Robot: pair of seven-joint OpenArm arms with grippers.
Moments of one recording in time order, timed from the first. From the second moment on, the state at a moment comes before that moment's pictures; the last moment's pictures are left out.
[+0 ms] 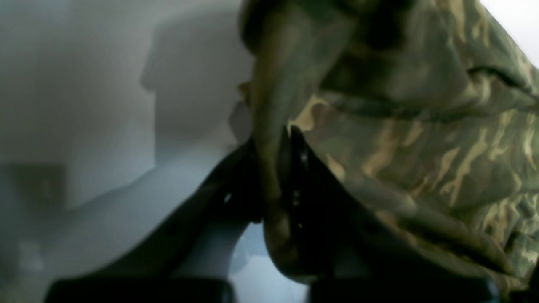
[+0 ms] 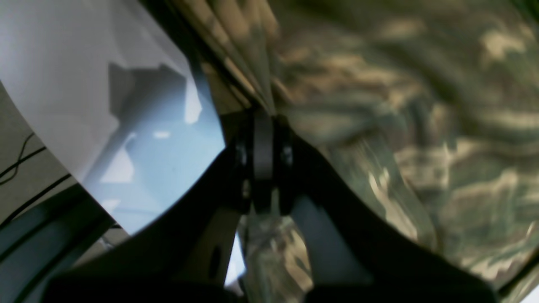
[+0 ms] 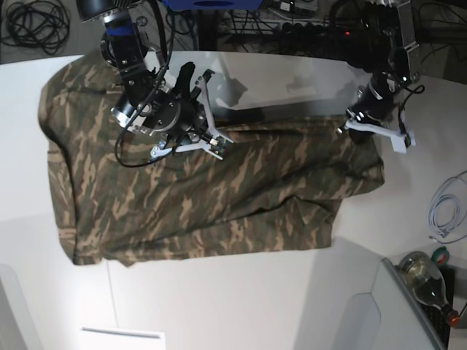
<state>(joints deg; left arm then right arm) 18.6 -8.3 -19.7 87.0 -32.9 1.9 30.3 -8.9 -3.3 -14.2 91.1 -20.0 39.3 -48.5</state>
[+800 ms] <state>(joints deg) 20.1 -9.0 -2.4 98.4 -31.4 17.8 29.1 -13.9 -2.6 -13.3 107.2 -22.9 40.3 -57.3</state>
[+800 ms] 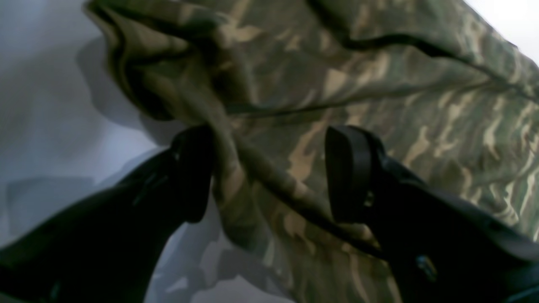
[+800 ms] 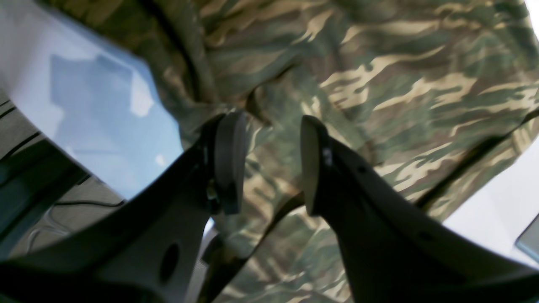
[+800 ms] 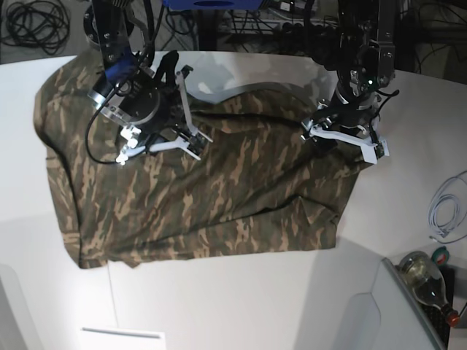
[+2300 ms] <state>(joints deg) 21.3 -11.7 -33.9 79.4 -27.0 -18.2 24.0 -2.5 -4.3 -6.3 83.3 -23.0 40.4 -49.4</state>
